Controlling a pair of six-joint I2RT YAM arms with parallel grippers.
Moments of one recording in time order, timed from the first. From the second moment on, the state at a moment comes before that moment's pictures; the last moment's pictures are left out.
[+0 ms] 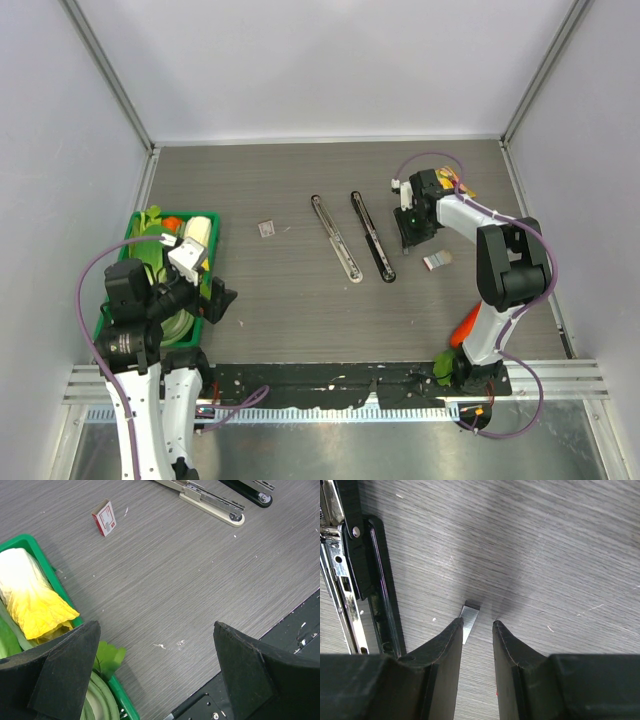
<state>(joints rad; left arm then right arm) 0.19 0.48 0.88 -1.01 0.73 0.40 0.21 1.81 1.18 -0.55 -0.09 -0.13</state>
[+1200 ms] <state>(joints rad) 0.19 0.48 0.88 -1.01 0.74 0.40 0.22 1.82 1.18 -0.55 -0.09 -0.15</state>
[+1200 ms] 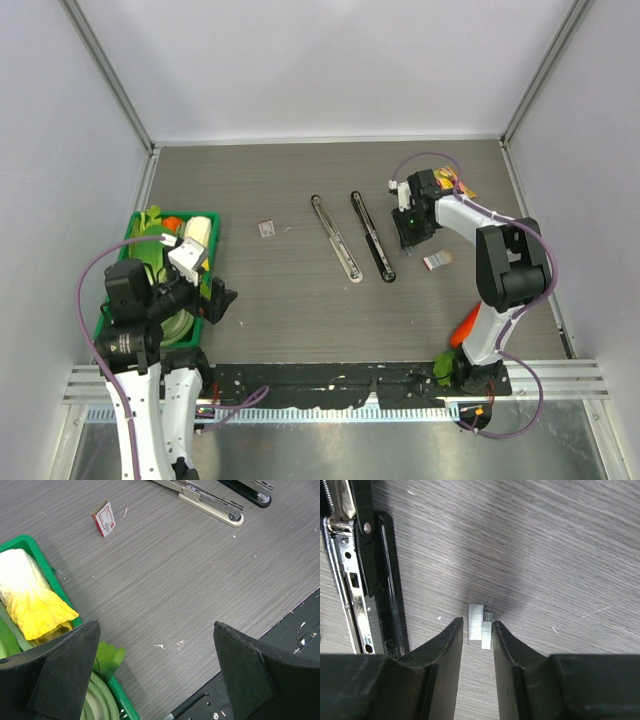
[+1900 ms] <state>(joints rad) 0.19 0.47 0.88 -1.02 0.74 0.42 0.19 1.79 1.18 -0.56 -0.10 -0.16</state>
